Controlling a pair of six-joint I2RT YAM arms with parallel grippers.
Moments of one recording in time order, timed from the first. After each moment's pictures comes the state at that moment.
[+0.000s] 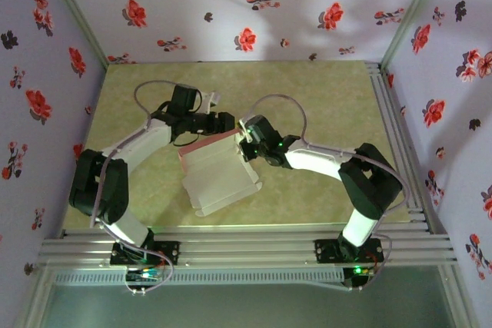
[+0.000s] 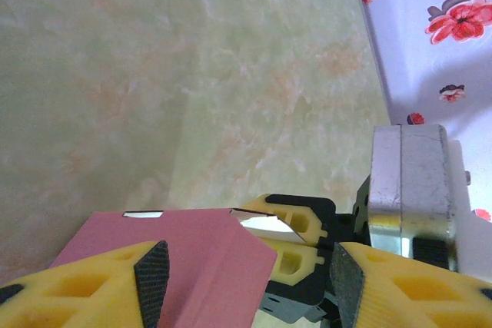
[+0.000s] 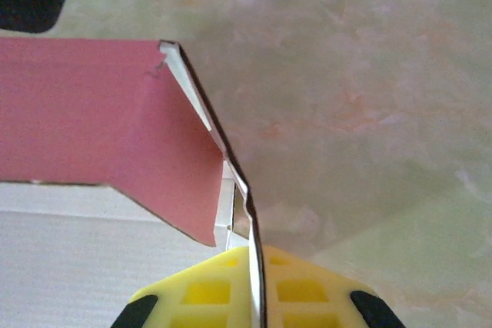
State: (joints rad) left arm -0.43 1.62 1.13 -0.30 0.65 -0.47; right arm 0.81 1.71 1.03 -0.11 0.05 0.24
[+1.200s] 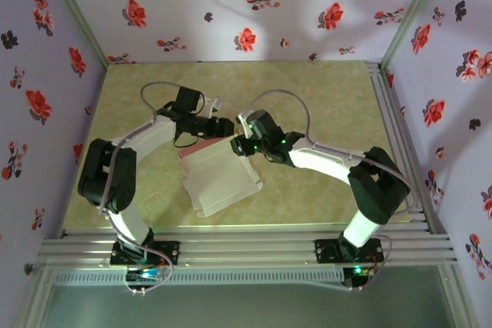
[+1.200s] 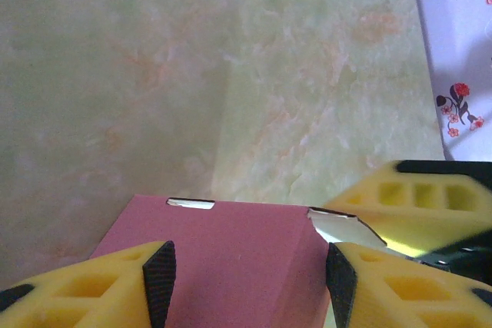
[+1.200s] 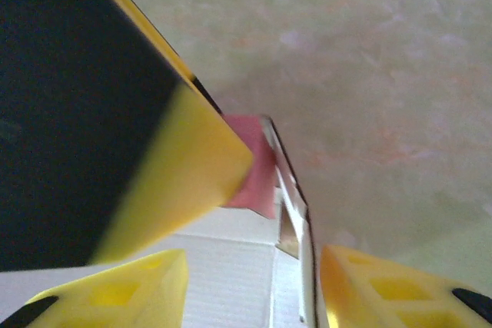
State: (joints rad) left arm -0.41 1.72 1.16 -0.37 0.65 -0.36; right arm 0.80 1.65 1.06 -0.13 -0.05 0.25
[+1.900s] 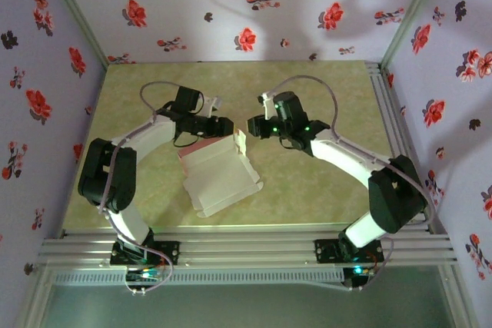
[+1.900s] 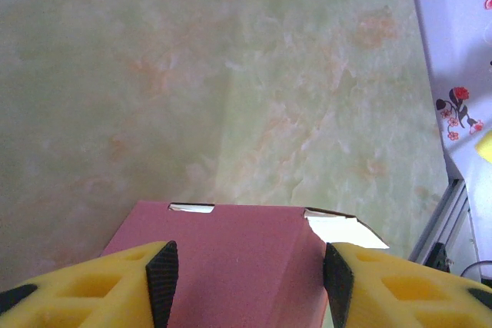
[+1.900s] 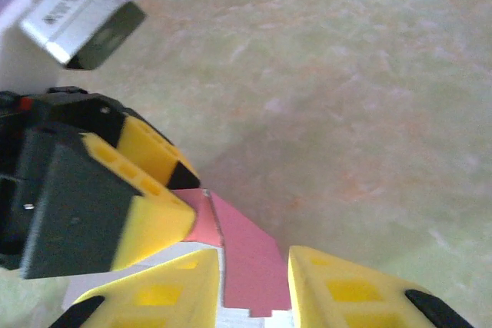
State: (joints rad) left arm -0.41 1.72 1.16 -0.35 0.65 -0.36; right arm 0.61 1.54 1.07 -0.15 -0.25 0.31
